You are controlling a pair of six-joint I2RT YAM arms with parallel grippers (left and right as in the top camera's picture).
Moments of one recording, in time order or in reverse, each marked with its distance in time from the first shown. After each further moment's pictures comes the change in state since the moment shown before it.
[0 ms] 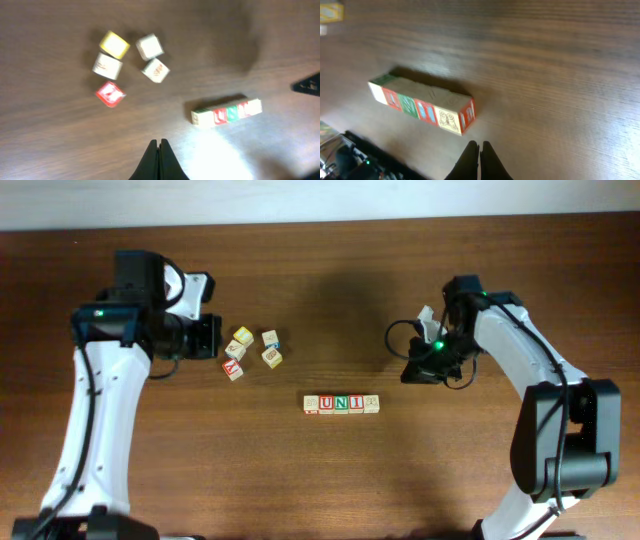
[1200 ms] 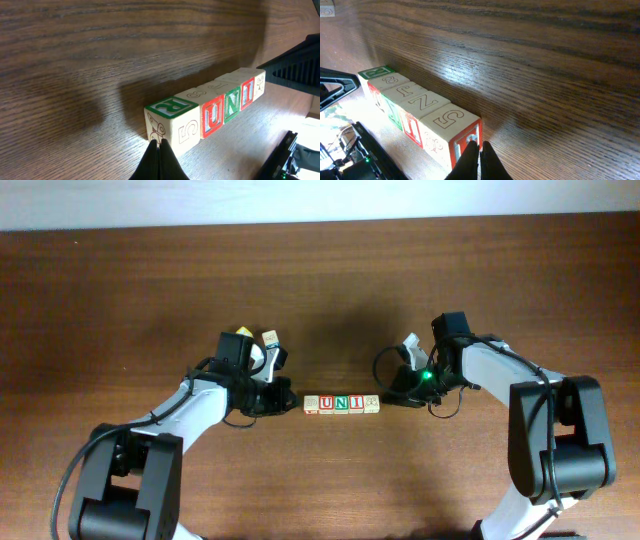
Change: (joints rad) left arm -0.233 0.158 -0.637 0.759 0.269 -0.299; right arm 0.034 -0.006 -0.298 0.383 -0.156 0.019
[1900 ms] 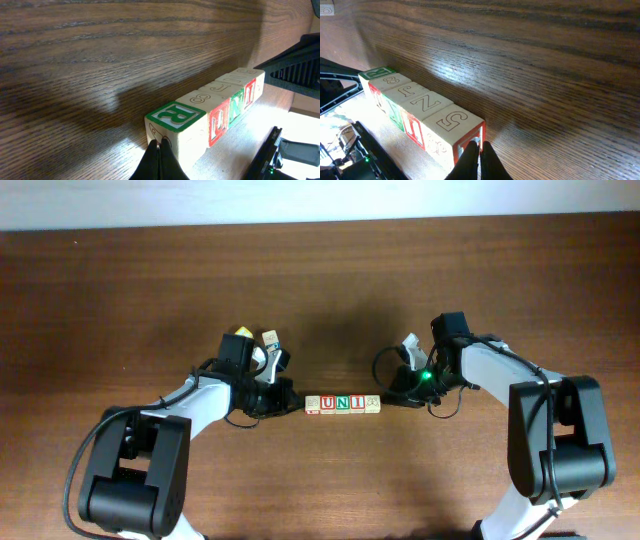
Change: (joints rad) left arm 0.008 0.080 0.000 0.059 0.084 -0.008; right arm 0.004 0.000 0.000 0.000 0.000 0.000
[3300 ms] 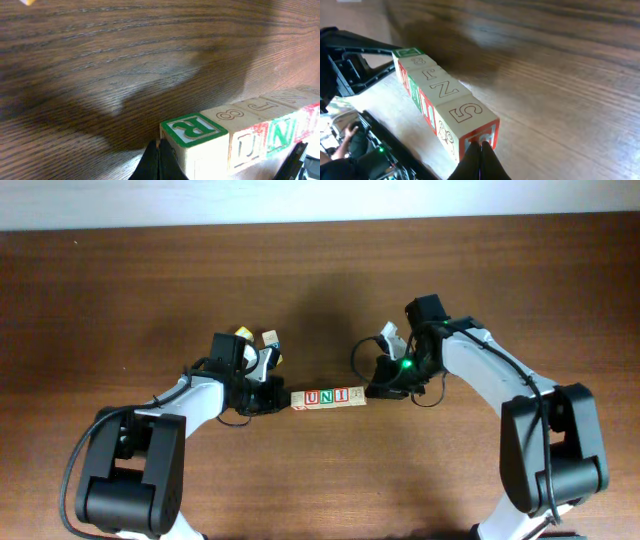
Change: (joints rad) left arm 0.035 0.000 -0.003 -0.001 -0.084 0.032; right arm 0.139 -0.037 0.158 -0.164 0.032 0.076
